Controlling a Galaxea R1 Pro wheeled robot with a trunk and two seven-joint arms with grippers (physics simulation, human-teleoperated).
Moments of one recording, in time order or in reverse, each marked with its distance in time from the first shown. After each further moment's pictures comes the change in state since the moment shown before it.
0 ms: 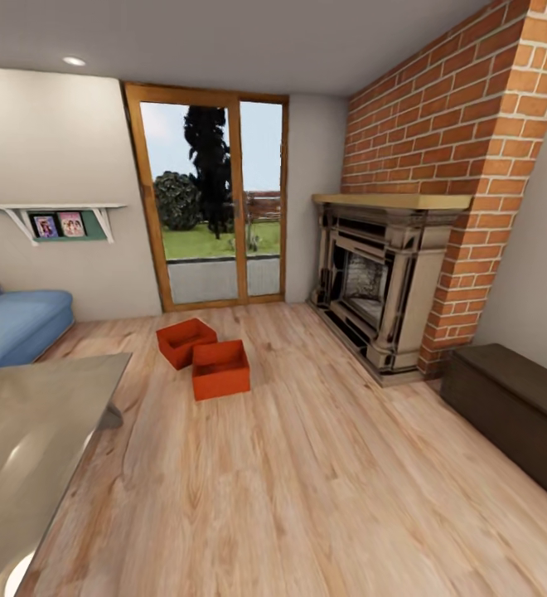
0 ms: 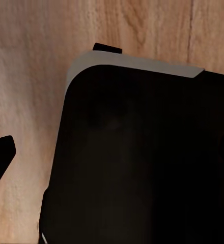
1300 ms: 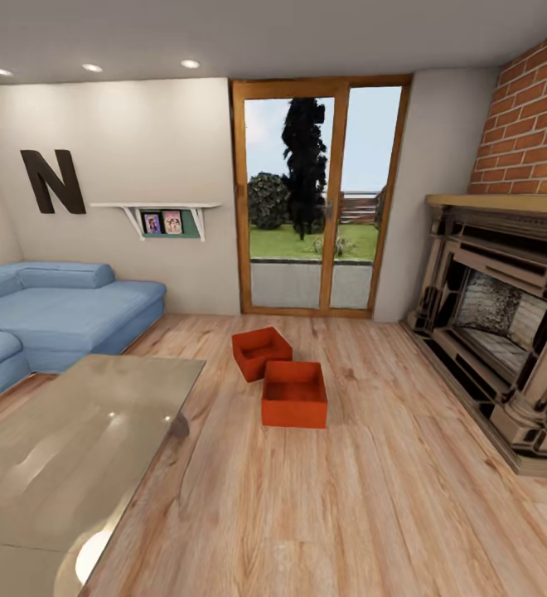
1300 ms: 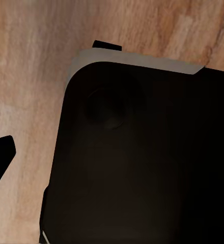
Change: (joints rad) left arm 0.000 0.000 -0.001 0.000 -0.004 0.009 -0.001; right arm 0.000 0.002 0.001 0.000 0.000 0.000 0.000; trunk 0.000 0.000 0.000
